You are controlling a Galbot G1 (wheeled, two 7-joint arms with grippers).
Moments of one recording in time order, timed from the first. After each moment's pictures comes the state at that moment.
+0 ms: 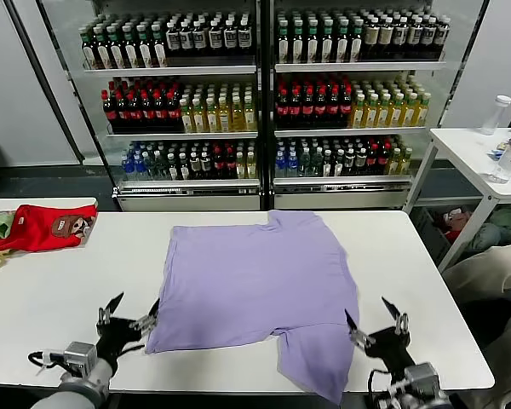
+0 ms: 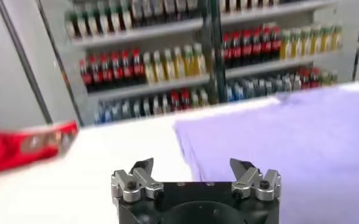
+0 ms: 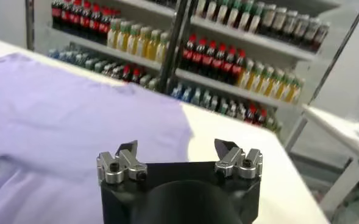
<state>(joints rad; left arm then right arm) 1.64 -0.98 -0.58 -2.17 -0.50 0.41 -0.21 -1.80 0.98 0.50 2.29 0.26 -0.31 0.17</state>
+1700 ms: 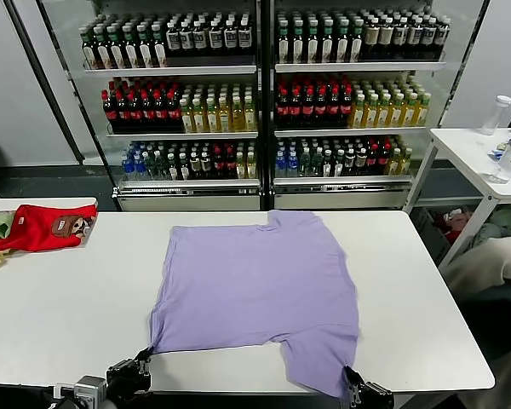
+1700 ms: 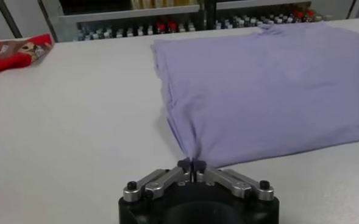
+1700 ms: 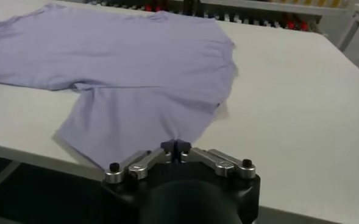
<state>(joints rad) 1.76 -0.96 -0.54 -2.22 -0.56 0.47 -0.25 -1.92 0.97 0.50 2.35 0.44 -0.39 0.15</state>
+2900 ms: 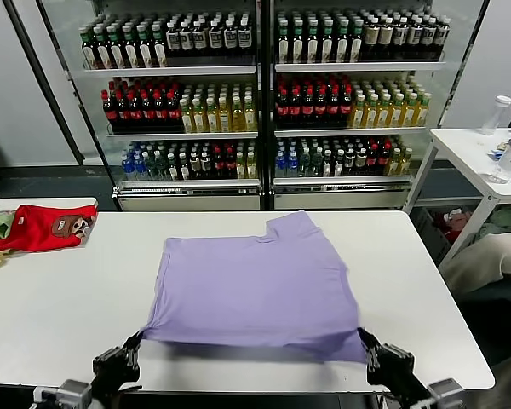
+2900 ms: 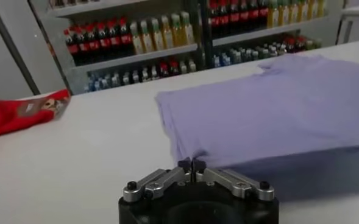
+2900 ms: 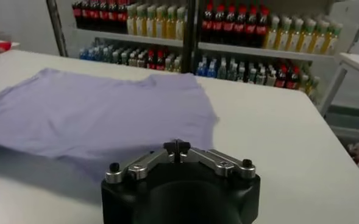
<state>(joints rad) 1.76 -0.96 -0.59 -2.21 -0.45 0.34 -0.18 -1.67 0.98 0.51 2.34 0.47 -0.43 0.17</state>
